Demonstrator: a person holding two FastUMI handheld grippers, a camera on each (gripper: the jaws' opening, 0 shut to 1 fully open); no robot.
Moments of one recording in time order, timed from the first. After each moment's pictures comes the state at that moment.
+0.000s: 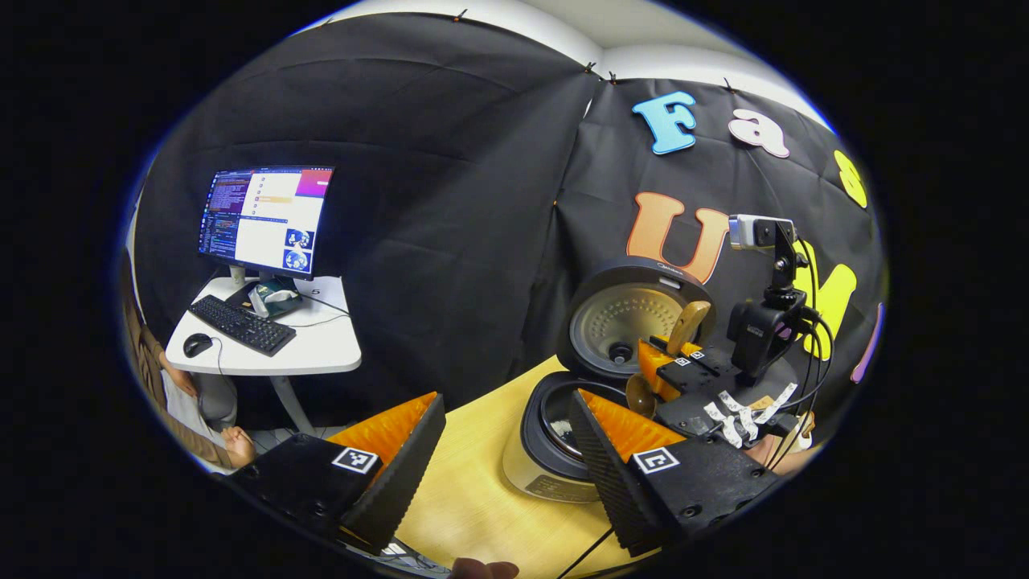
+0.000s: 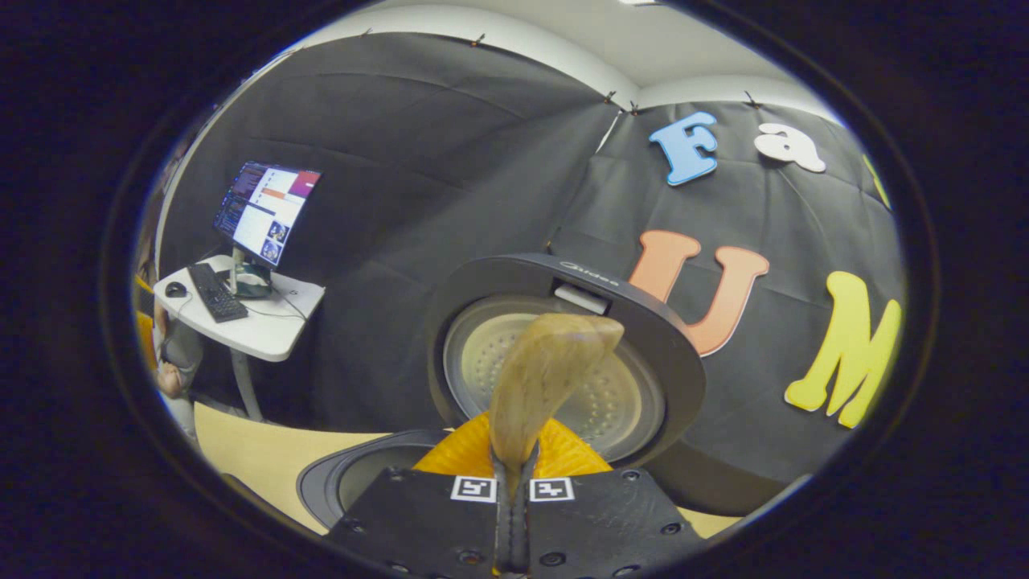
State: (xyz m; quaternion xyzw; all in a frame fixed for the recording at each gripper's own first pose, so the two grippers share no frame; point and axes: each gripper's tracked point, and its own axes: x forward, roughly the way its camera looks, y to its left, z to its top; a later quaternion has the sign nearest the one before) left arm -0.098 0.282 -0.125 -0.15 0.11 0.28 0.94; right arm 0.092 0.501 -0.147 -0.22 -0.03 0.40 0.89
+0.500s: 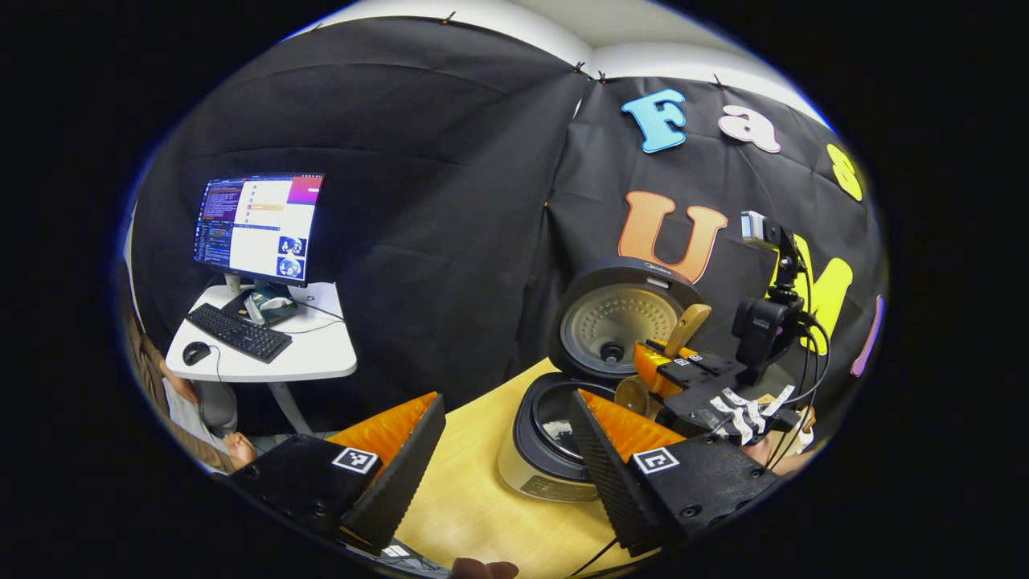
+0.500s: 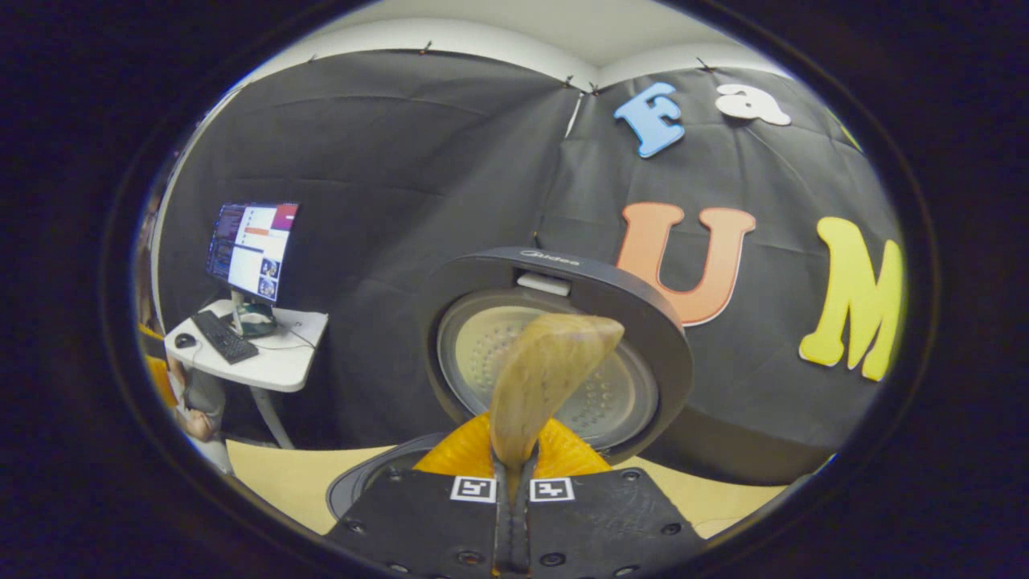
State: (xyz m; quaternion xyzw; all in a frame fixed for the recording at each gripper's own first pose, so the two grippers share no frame) left arm -0.093 0.276 -0.116 -0.14 0.11 0.27 0.95; right arm 0.096 0.498 -0.152 -0.13 0.03 0.41 0.90
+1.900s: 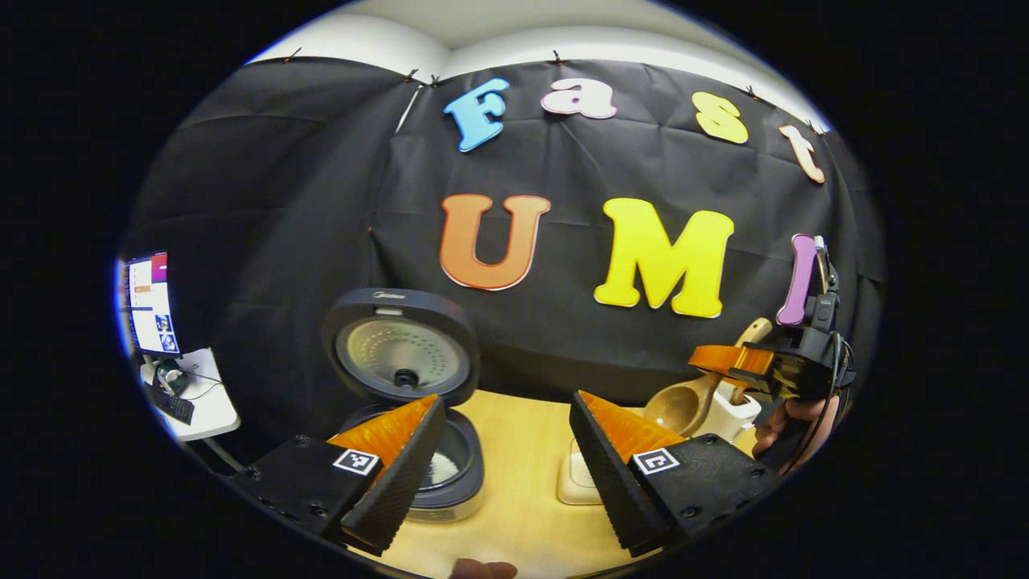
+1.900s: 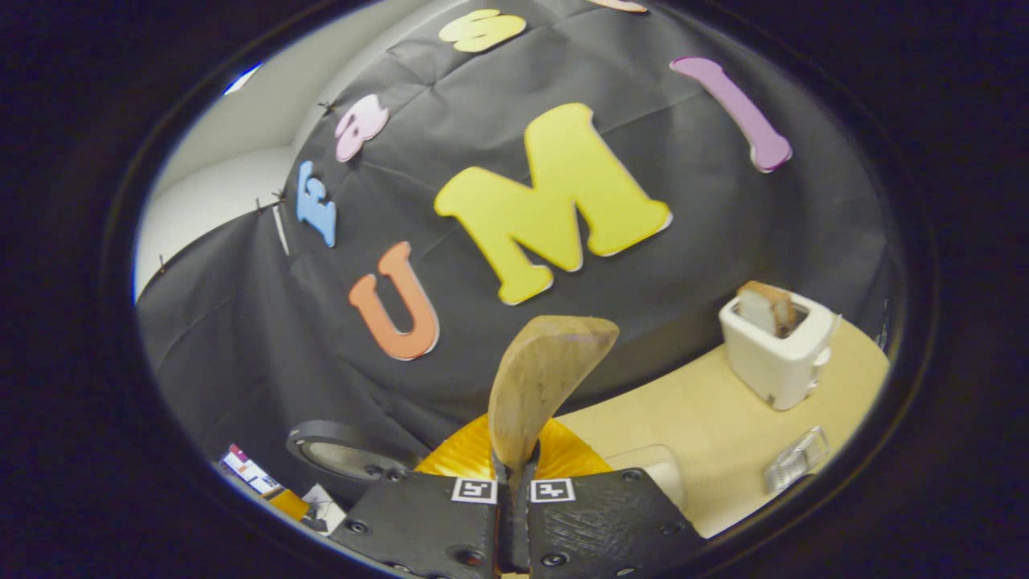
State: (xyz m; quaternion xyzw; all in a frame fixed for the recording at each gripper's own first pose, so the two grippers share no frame) left arm 0.024 0.057 -0.053 -0.04 0.10 0.04 0.99; right arm 0.169 0.100 -0.079 0.26 0.14 0.14 0.94
